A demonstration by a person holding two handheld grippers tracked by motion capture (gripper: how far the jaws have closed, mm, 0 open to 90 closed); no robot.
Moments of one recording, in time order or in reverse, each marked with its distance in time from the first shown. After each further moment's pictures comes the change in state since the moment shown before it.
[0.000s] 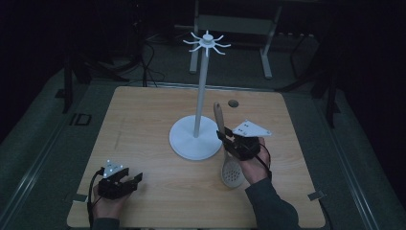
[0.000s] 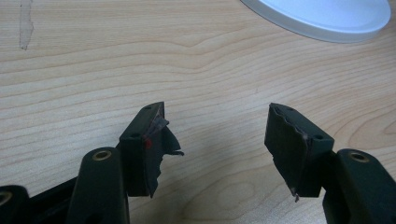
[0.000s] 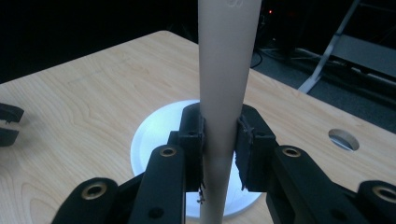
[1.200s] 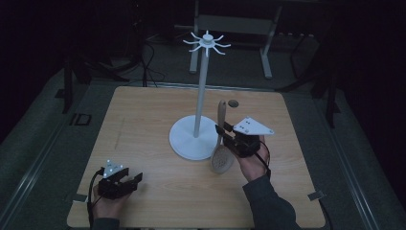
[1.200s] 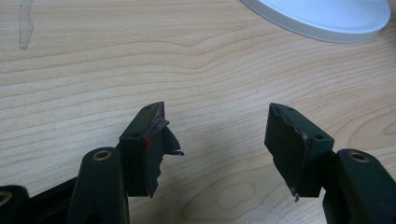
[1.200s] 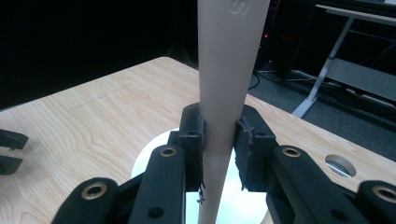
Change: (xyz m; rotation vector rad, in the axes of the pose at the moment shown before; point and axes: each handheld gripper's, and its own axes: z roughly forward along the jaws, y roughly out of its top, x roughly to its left) left arm 0.000 0.000 0.000 0.002 -0.001 0.000; right arm 0.002 0.013 -0.004 -0.092 -0.004 -0.005
